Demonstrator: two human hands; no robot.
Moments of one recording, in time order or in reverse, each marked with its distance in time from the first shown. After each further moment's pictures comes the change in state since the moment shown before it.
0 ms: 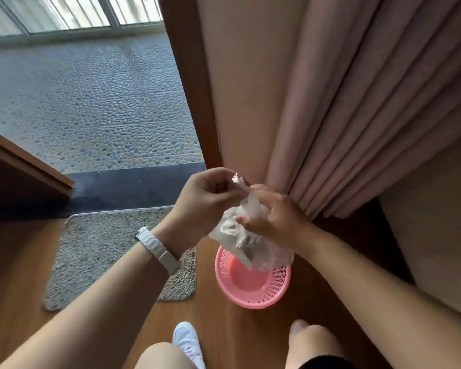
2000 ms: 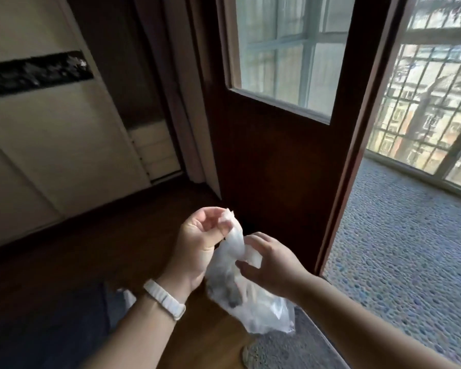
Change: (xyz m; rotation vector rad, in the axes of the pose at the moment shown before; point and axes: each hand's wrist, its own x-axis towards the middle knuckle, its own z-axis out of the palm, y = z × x) left_hand -0.349 0.376 -0.650 -0.101 1.275 0.262; right_hand 0.278 -0.701 0.483 -0.241 -0.668 -0.836
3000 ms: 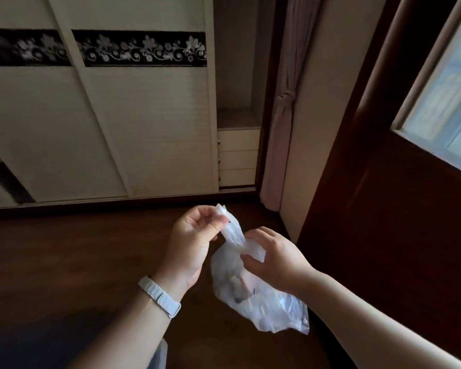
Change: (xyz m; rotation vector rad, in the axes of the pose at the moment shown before) left_hand 0.351 0.009 -0.356 -0.079 0.484 0.084; right_hand 0.506 -0.091 0.209 -0.004 -0.251 -0.288
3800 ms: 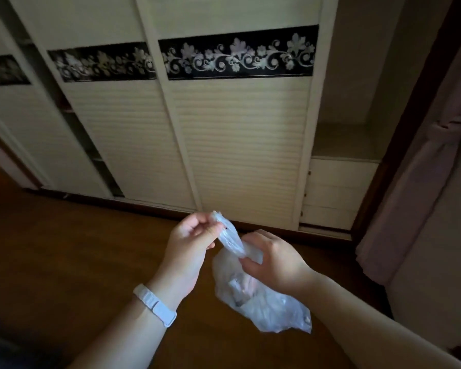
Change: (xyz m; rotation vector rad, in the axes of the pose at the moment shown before) left_hand 0.384 -0.006 -0.118 0.116 0.416 -0.004; right_hand 0.467 0.050 0.105 0.204 -0.249 -0.342
